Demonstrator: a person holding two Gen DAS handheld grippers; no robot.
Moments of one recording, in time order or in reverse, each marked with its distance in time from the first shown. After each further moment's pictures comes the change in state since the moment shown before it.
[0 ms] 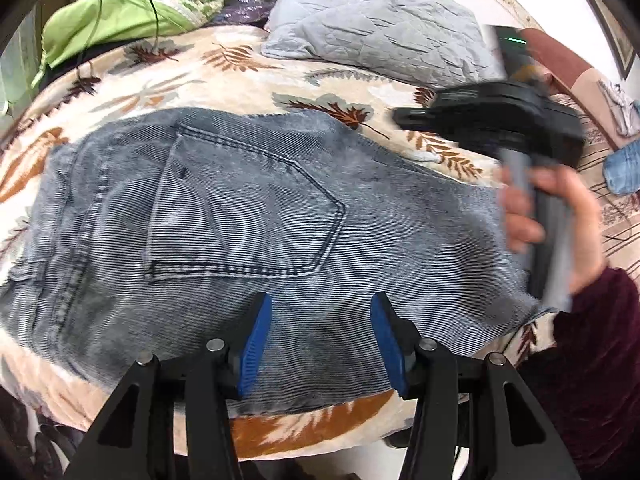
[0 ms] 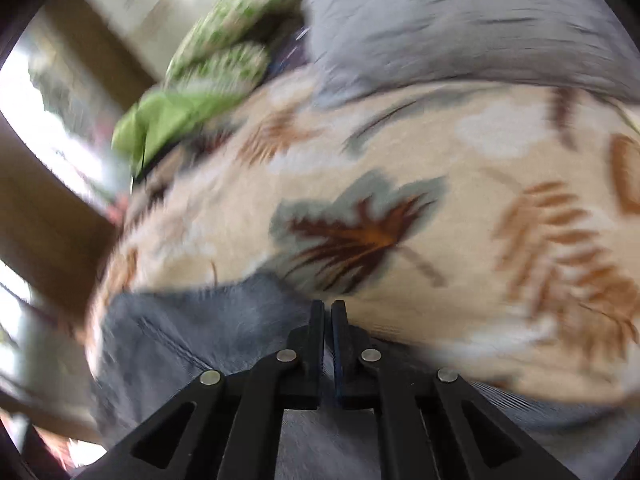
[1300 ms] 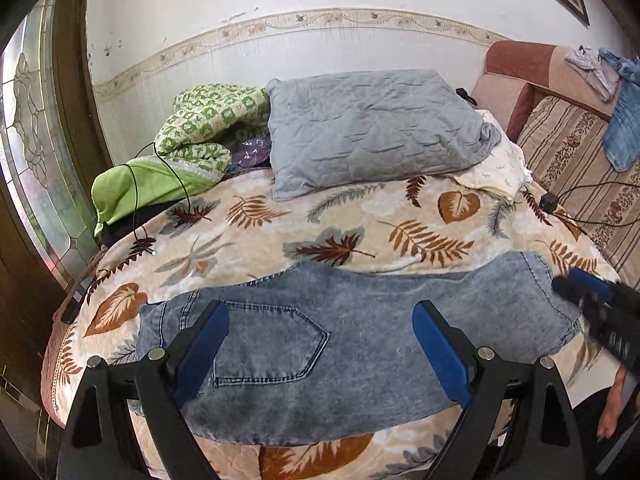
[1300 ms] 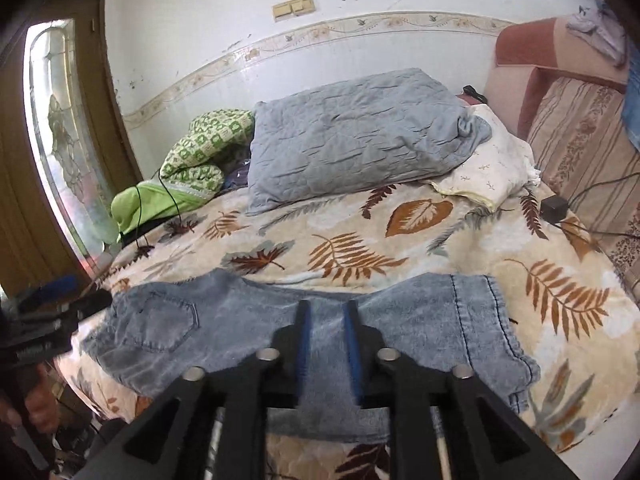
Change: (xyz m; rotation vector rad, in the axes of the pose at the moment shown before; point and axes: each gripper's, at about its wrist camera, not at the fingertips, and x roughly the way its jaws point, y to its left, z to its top) left arm -0.094 -0.099 0.030 0.227 -0.366 0.264; right arm -0.235 -0.001 -0.155 -0.083 -0.424 -0.309
